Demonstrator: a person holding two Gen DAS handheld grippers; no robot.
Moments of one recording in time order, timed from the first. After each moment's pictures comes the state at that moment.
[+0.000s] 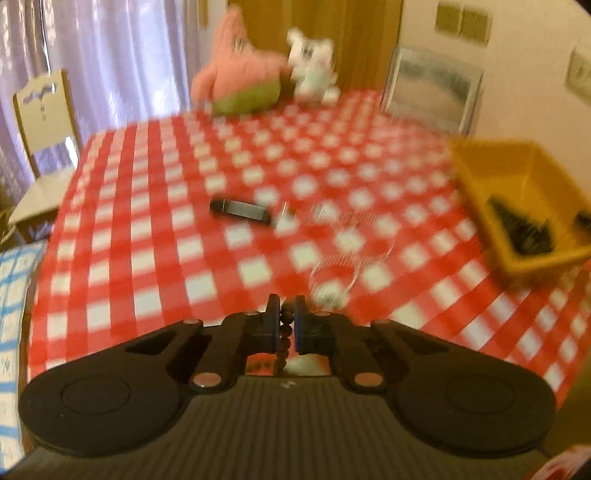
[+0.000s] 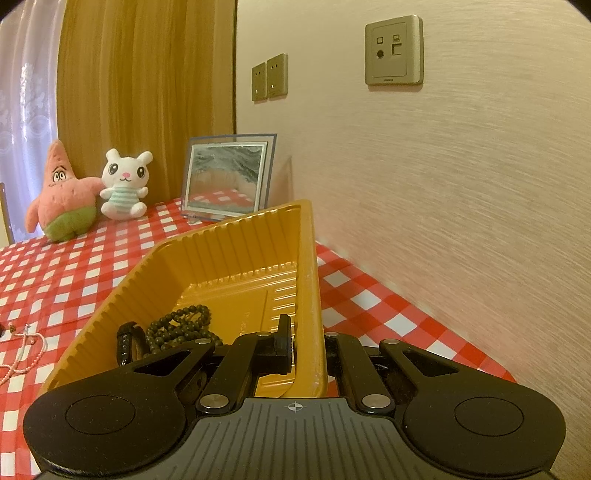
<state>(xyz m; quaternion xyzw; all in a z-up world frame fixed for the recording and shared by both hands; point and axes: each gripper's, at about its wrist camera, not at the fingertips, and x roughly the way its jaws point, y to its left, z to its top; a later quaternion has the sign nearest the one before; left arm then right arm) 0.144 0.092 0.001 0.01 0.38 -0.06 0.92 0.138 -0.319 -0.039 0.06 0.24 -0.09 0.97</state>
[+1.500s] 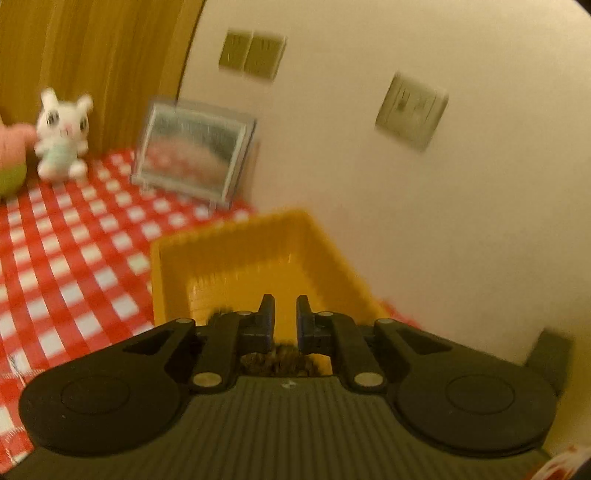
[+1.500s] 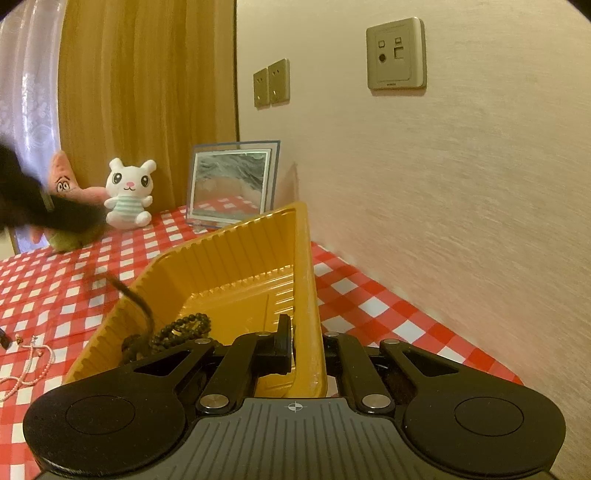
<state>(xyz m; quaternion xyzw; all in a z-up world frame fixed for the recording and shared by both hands) 0.234 -0.132 0.041 -0.04 0.34 -0.33 0.88 0.143 -0.320 -0.036 0.07 0.23 -0.08 0.97</state>
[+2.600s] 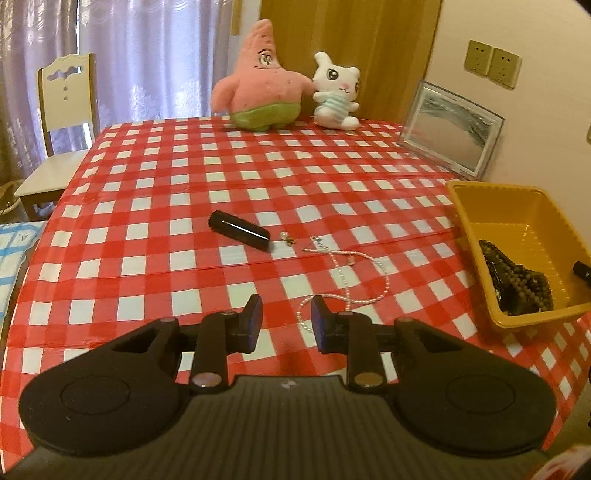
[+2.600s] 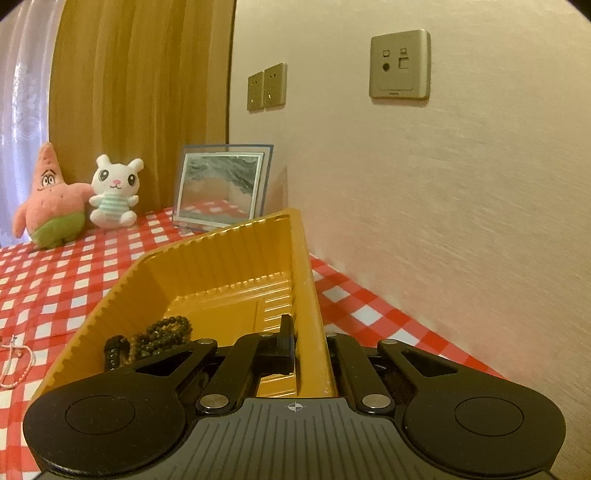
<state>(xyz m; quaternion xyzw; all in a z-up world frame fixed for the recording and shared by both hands) 0.166 0.086 -0.011 -0.05 0.37 -0.02 0.93 0.155 -0.300 -0.042 0.04 0.22 -0.12 0.97</state>
